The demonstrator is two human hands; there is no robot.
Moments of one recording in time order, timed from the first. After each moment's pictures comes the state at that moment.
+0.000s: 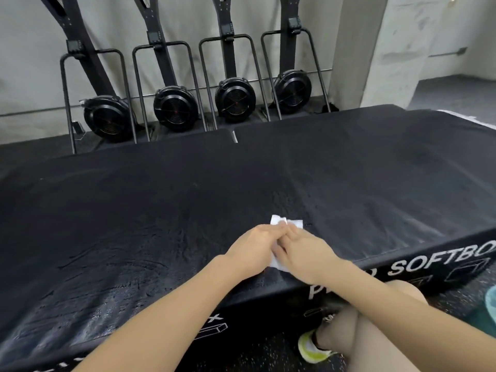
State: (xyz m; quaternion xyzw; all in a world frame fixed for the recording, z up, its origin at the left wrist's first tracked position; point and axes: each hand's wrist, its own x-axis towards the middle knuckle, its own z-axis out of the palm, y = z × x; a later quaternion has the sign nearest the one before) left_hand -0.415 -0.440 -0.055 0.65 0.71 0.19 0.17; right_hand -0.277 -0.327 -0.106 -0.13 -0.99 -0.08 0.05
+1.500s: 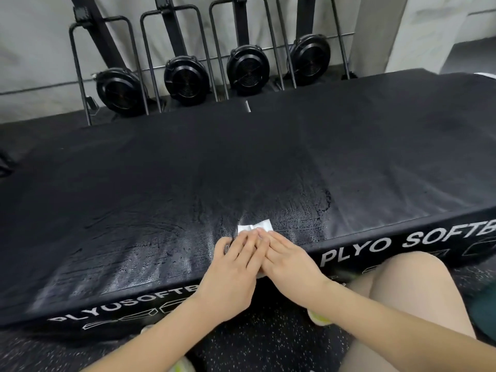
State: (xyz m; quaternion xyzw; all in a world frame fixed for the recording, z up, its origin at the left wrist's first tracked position) left_hand -0.391 -0.574 -0.104 0.66 0.74 -0.04 -0.14; right_hand -0.275 -0.425 -0.158 0.00 -0.96 -0.09 0.25
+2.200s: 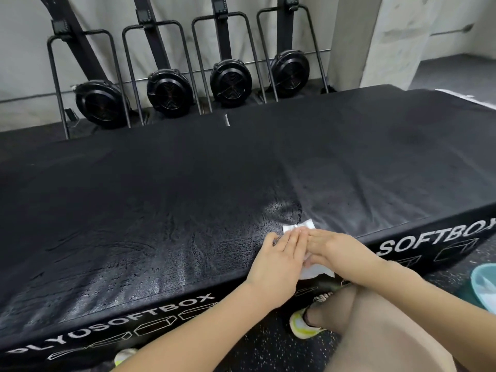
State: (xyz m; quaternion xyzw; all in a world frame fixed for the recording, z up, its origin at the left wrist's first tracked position) left_hand -0.315 -0.451 -0.110 0.69 0.71 -0.04 -0.17; right_hand -0.175 -0.301 -0.106 -0.09 -0.98 0.13 0.11
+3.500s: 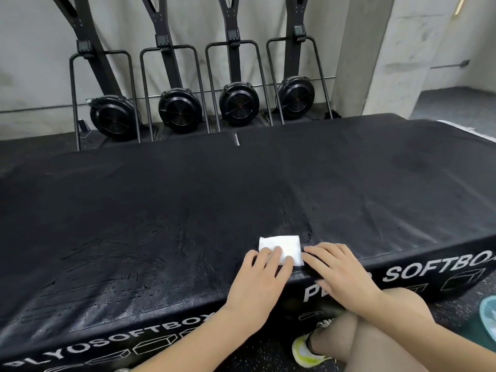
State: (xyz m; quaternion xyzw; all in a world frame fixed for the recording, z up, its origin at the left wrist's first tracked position) left_hand -0.348 -0.491 -0.086 0.67 0.74 -0.05 -0.11; right_hand -0.181 -0.318 -0.105 -0.08 -0.97 -0.11 0.20
